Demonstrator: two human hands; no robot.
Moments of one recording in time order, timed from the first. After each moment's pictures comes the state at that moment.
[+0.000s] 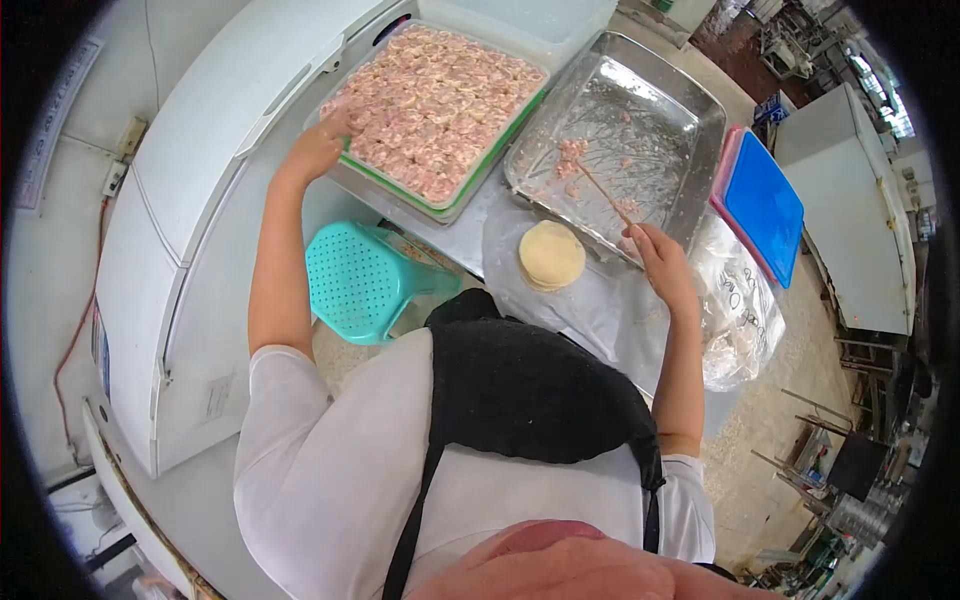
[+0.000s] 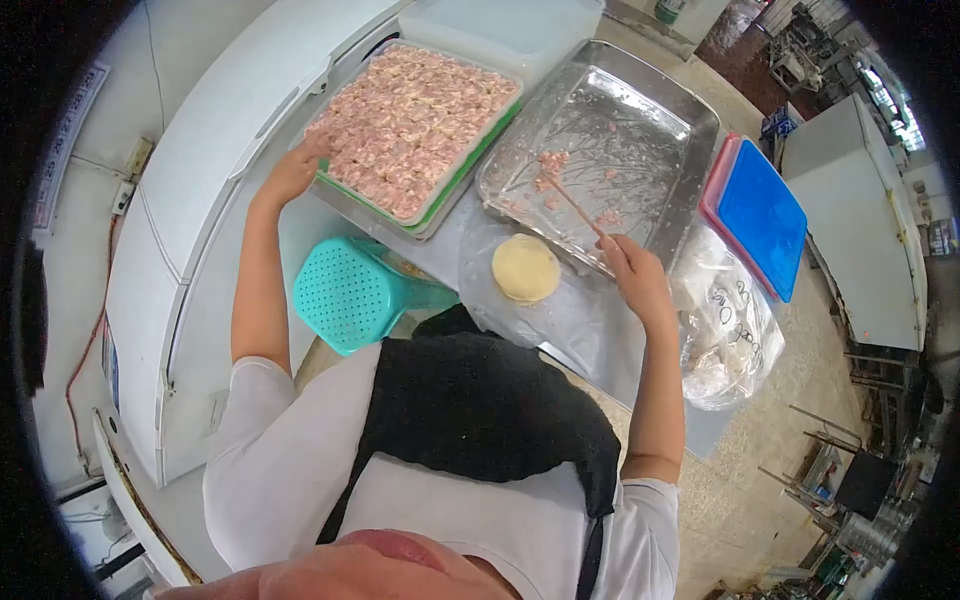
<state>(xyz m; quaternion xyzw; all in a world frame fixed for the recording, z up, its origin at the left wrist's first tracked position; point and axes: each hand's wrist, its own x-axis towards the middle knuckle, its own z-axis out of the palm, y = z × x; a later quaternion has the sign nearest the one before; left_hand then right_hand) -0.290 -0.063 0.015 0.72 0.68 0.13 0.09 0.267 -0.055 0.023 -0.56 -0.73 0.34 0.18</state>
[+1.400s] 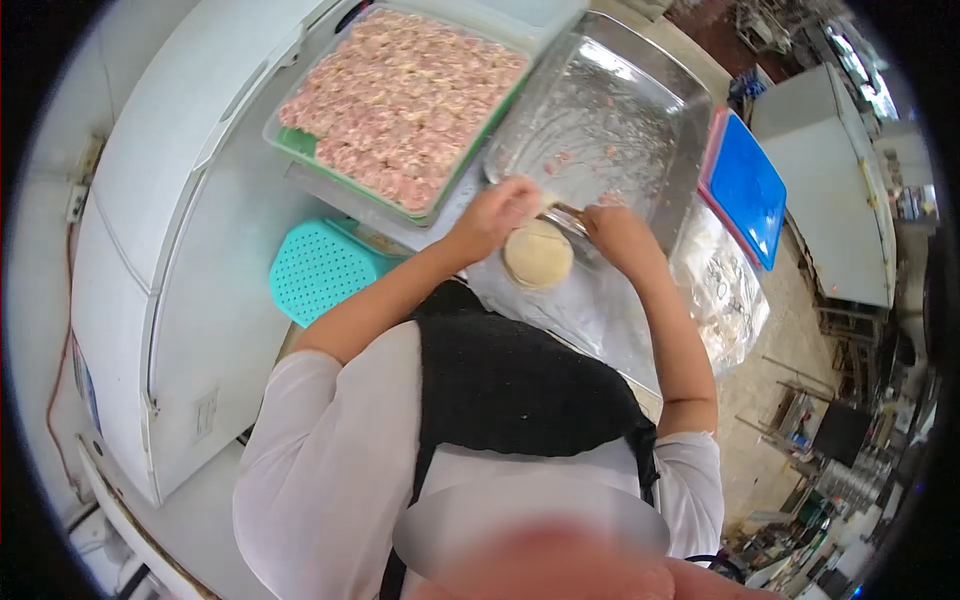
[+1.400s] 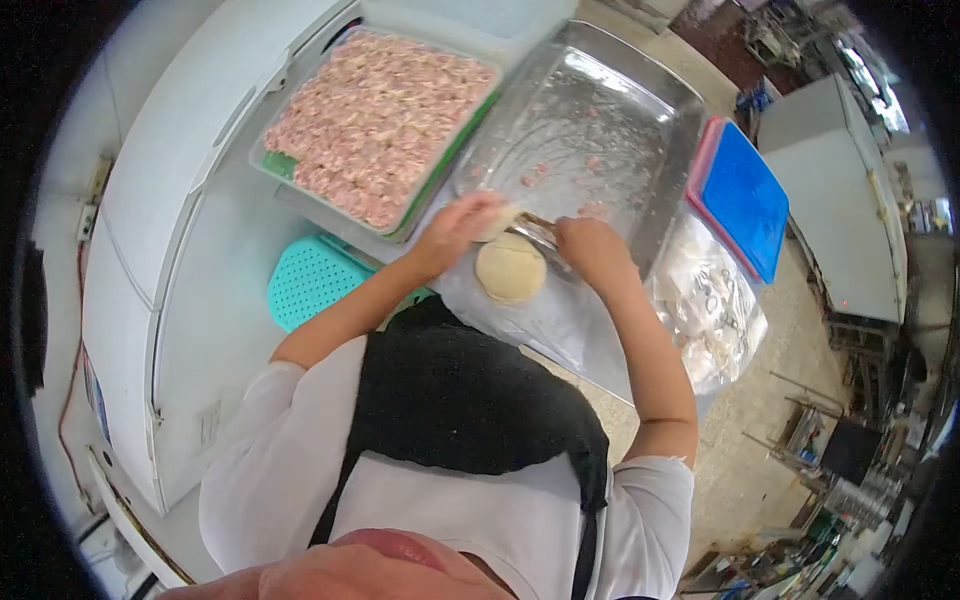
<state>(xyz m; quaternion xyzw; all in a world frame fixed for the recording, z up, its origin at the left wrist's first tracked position) -0.014 -0.070 -0.038 0.56 0.43 0.48 0.52 0.224 -0.015 0.007 -0.48 -0.87 0.08 -0.06</state>
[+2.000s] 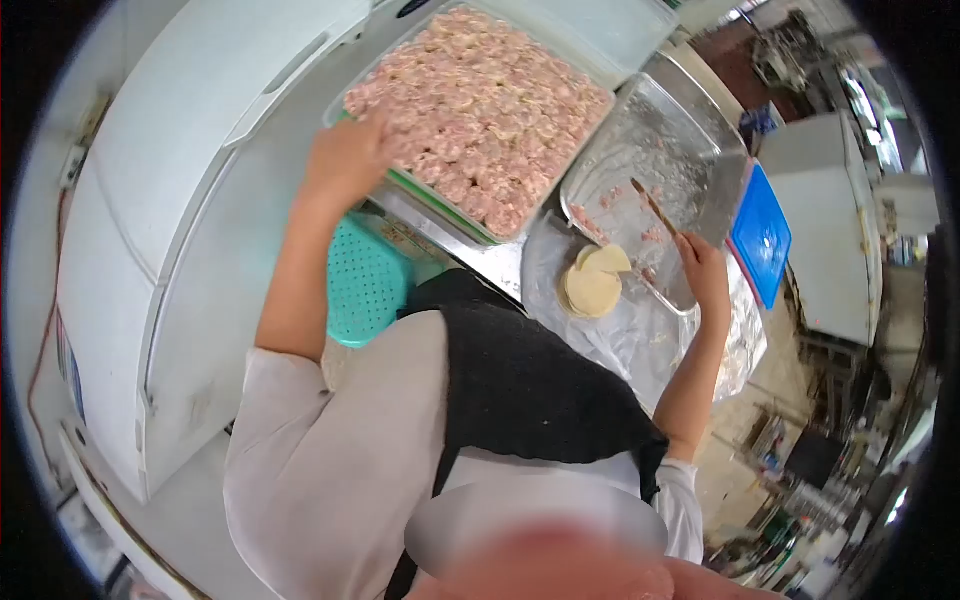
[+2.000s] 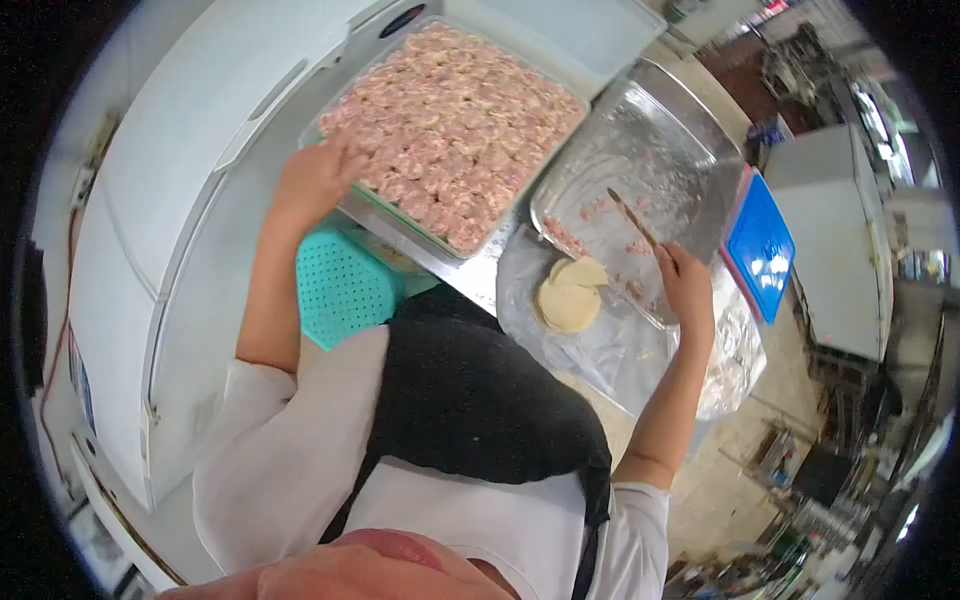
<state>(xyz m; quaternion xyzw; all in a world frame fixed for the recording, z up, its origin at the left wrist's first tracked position) -0.263 -0.073 0.049 0.63 0.76 0.12 0.11 0.222 -0.006 0.044 -0.63 -0.76 0.16 0.10</state>
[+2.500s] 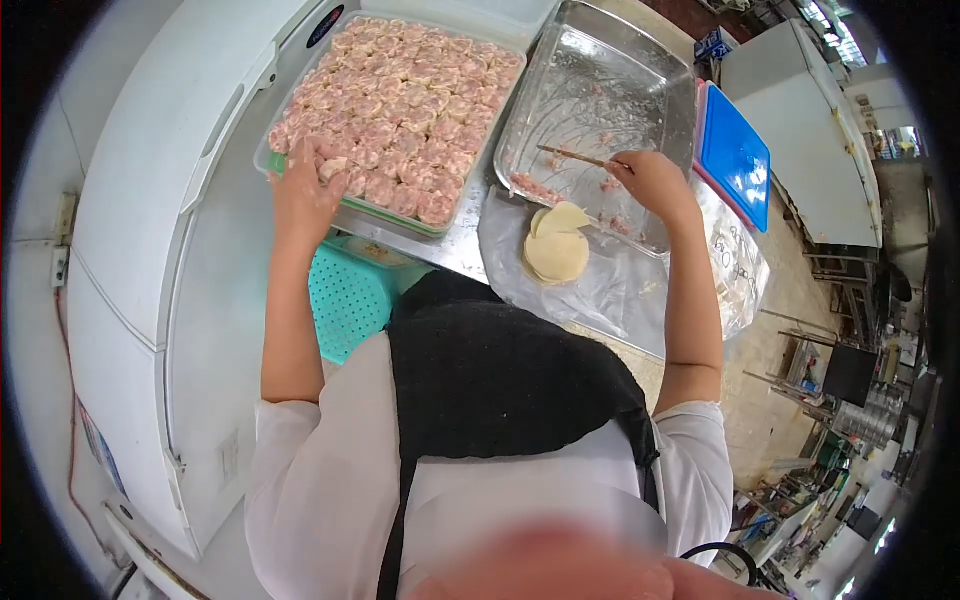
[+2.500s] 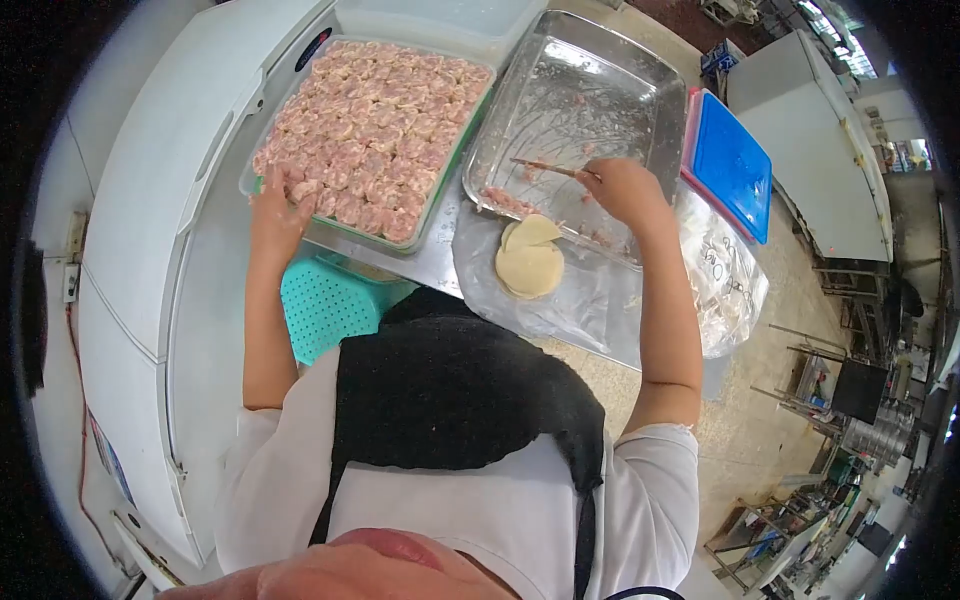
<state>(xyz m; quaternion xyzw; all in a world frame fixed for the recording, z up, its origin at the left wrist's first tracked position) -0.223 -0.082 0.022 0.64 0.72 0.28 -0.01 0.204 0.026 0.050 -0.57 -0.82 0.11 -0.02</state>
